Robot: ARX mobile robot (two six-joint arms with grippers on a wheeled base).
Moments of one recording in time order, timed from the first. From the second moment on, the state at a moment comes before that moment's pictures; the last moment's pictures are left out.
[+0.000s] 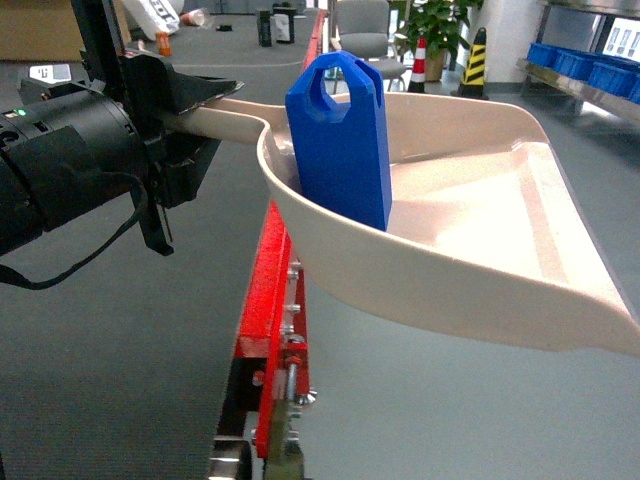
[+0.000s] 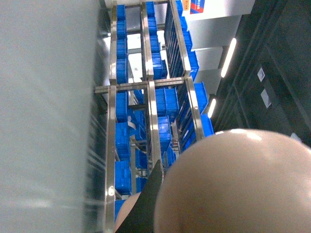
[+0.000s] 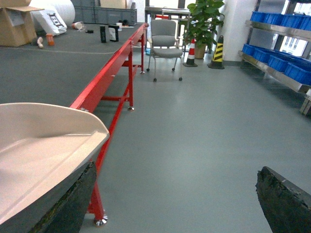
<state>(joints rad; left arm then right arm) -0.24 1.86 0.71 1.26 0.29 -1.50 0.12 0.70 0.30 0.38 0.11 -0.02</state>
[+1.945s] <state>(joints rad) -0.24 1.86 0.71 1.26 0.30 -1.50 0.12 0.70 0.30 0.38 0.11 -0.02</state>
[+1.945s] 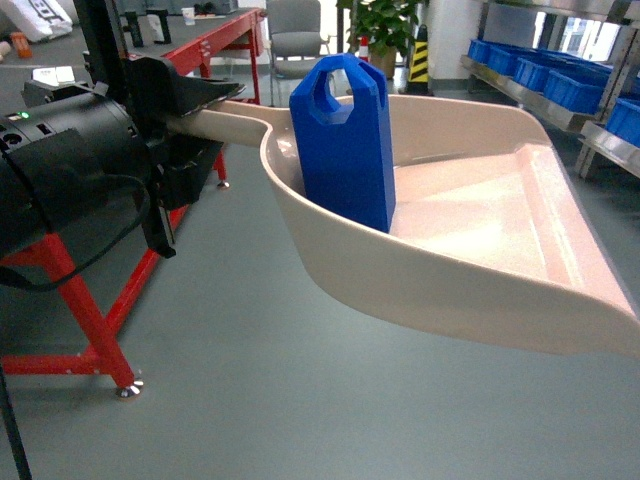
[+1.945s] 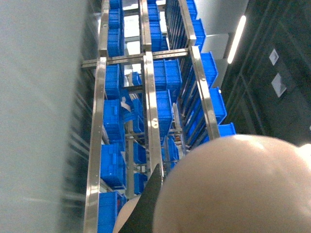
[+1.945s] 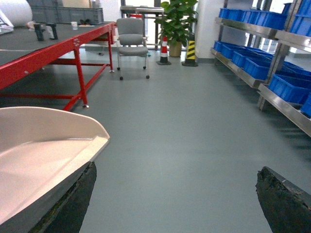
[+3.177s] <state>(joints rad) -0.24 1.86 0.71 1.26 0.30 -1.50 0.11 0.69 0.30 0.38 0.11 -0.02</state>
